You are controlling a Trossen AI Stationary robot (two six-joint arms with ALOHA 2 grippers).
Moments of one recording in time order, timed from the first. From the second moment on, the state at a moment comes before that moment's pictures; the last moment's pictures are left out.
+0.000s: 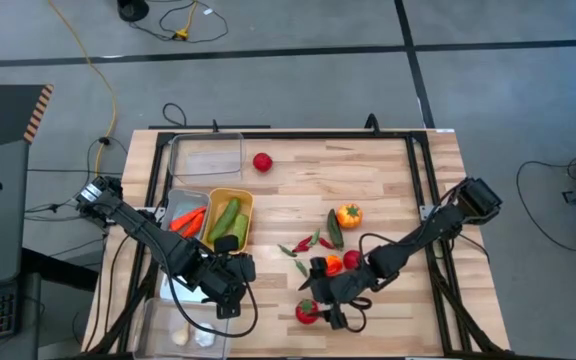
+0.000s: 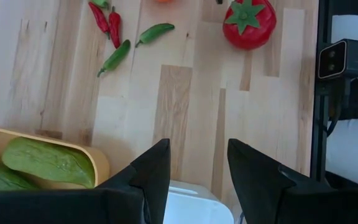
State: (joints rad) left arm -0.57 1.64 1.55 -1.08 -0.25 -0.66; right arm 0.54 1.73 1.02 0.11 0.15 0.23
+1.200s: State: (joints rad) left arm -0.57 1.64 1.55 -1.08 -0.25 -0.67; right arm 0.56 1.90 1.03 0.17 0.10 0.21
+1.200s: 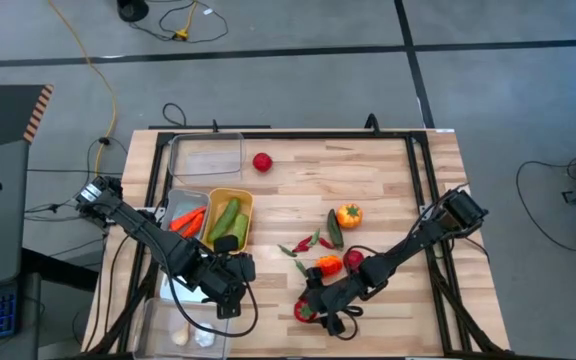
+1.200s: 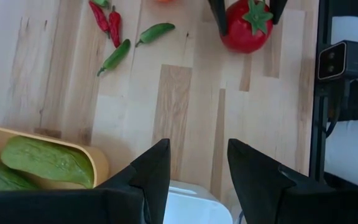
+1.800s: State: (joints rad) left arm -0.57 1.57 1.55 -1.08 -0.25 -0.64; right arm 0.53 1.90 1.05 0.21 0.10 0.20
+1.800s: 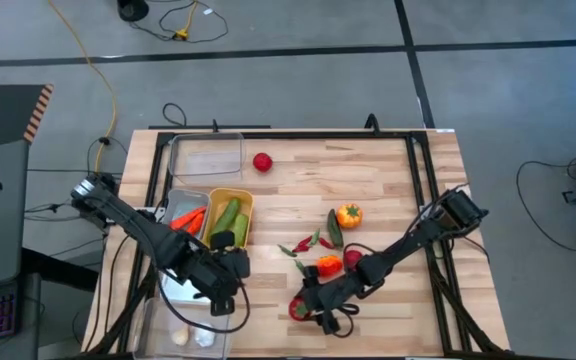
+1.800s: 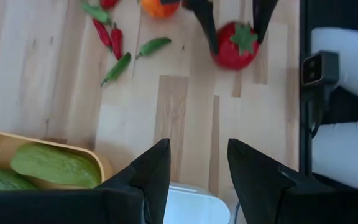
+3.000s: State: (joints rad) left arm -0.57 1.28 1.55 -1.09 -0.64 -0.48; right arm 0.28 2.33 1.69 0.51 0.18 -0.02
